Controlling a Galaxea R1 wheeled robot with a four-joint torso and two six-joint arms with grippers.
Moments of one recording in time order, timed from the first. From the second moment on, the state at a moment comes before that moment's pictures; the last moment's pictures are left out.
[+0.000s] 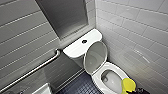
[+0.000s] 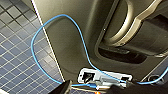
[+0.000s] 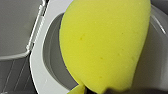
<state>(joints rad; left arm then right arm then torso) 1.49 3.03 -2.61 0.34 -0.02 -0.27 -0.79 2.15 -1.62 0.43 0.26 -0.09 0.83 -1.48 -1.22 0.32</state>
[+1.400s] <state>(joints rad) 1.49 3.04 -2.61 0.34 -0.02 -0.27 -0.69 2.22 -1.54 0.46 0.19 -0.09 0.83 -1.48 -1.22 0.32</state>
